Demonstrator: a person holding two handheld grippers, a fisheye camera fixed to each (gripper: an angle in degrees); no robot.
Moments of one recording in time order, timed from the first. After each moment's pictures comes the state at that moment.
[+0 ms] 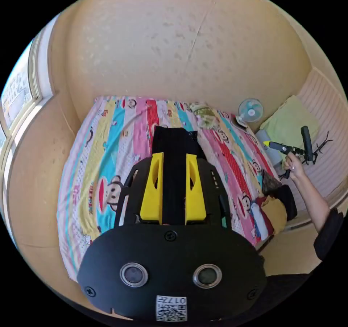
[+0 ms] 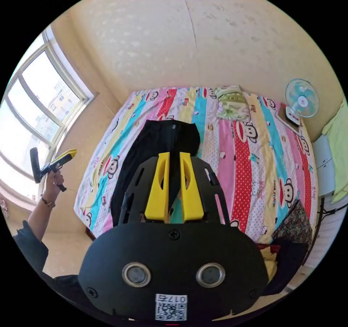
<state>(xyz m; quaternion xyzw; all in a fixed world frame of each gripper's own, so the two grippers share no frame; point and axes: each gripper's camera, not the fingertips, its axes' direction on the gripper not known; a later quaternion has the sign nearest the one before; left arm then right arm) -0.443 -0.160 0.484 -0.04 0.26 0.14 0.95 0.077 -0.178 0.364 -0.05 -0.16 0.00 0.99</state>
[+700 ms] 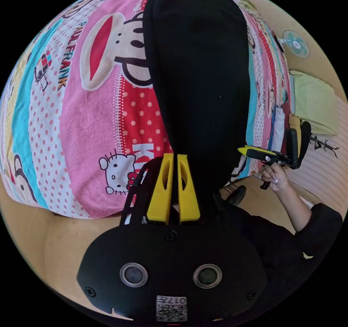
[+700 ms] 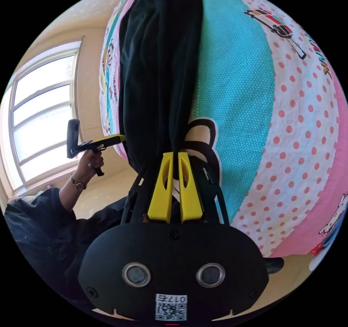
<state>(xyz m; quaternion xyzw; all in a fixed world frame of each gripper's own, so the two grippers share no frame) -0.400 0.096 0.635 -0.38 0.26 0.09 0.88 0.038 0.182 0.618 -0.34 -0.40 0.08 0.85</state>
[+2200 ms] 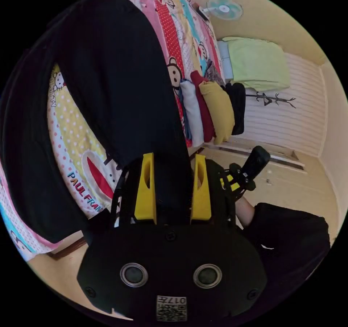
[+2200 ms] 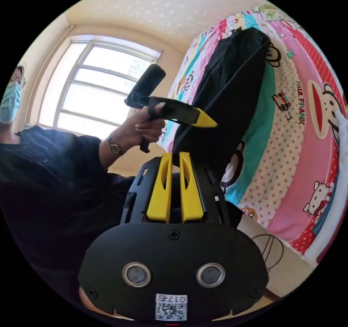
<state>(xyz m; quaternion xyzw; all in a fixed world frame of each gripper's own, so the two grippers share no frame) -0.170 0.127 0.556 -0.44 0.42 0.21 0.76 0.076 0.306 0.451 -0.14 -0.53 -0.04 0.84</state>
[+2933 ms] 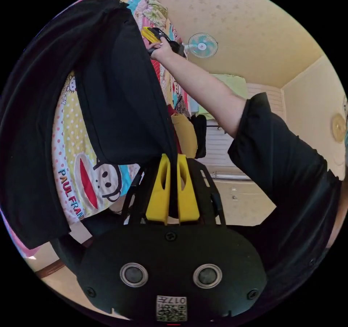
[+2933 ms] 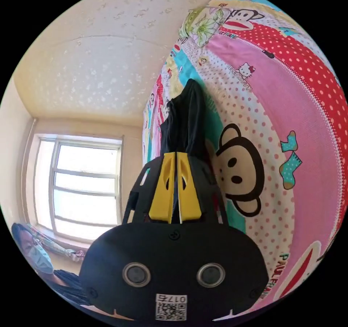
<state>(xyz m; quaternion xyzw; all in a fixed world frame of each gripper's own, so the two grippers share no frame) -0.354 0.154 0.562 -0.30 0.66 -0.04 0.69 0.121 -0.033 0.692 0.04 -0.54 0.26 0.80</state>
